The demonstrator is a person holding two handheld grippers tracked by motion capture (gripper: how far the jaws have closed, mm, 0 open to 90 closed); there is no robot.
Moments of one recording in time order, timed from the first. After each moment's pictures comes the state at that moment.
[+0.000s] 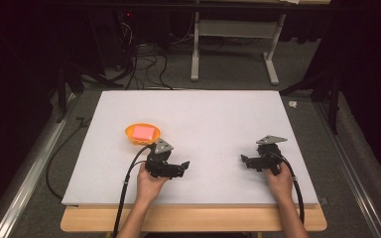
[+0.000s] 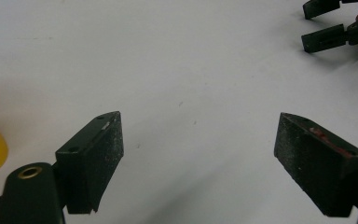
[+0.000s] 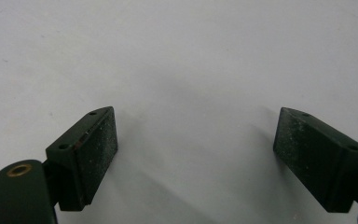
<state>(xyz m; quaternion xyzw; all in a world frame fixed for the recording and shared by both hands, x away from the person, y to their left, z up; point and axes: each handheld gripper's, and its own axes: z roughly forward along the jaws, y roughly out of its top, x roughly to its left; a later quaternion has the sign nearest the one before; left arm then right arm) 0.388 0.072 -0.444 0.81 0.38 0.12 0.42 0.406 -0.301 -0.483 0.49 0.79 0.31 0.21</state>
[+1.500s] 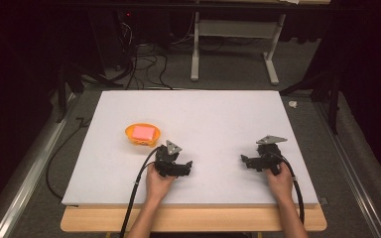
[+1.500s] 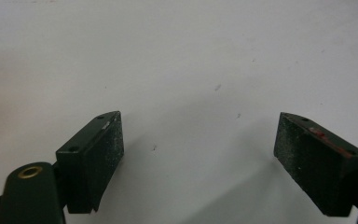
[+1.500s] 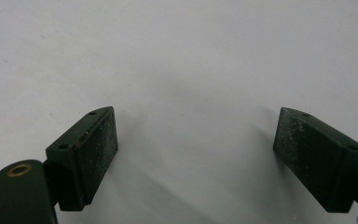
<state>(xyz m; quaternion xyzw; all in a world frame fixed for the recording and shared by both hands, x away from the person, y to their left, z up) 0.407 0.048 -0.486 0.82 0.40 0.16 0.37 0.405 -0.300 -0.483 0.49 0.79 0.31 0.21</state>
